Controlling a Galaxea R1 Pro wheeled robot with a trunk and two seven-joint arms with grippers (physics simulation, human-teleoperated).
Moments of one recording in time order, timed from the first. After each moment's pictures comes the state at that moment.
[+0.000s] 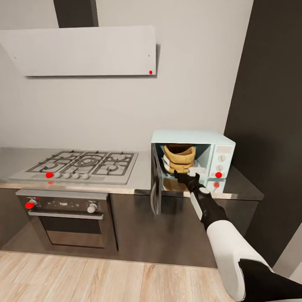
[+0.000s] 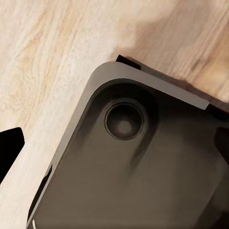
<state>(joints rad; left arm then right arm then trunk) 0.00 0.02 0.01 -0.07 0.45 -0.14 0.01 -0.92 0.14 -0.17 -0.65 0.11 -0.01 0.08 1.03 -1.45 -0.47</state>
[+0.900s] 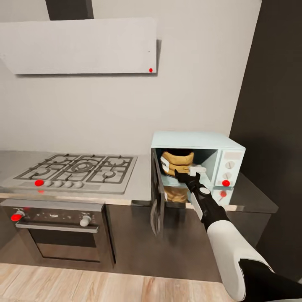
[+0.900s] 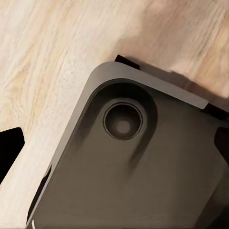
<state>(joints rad) 0.00 0.02 0.01 -0.08 0.45 -0.15 0.01 -0.92 0.13 -0.17 -0.65 0.12 -0.03 0.08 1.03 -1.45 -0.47</state>
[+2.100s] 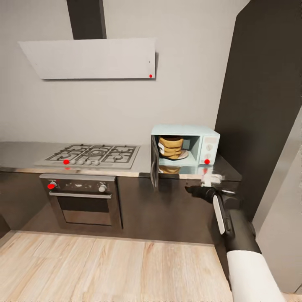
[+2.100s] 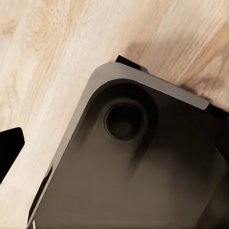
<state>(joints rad) 0.00 0.02 0.01 -0.07 0.45 -0.15 0.01 -0.67 0.08 -0.19 -1.28 0.12 0.79 0.25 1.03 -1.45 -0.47</state>
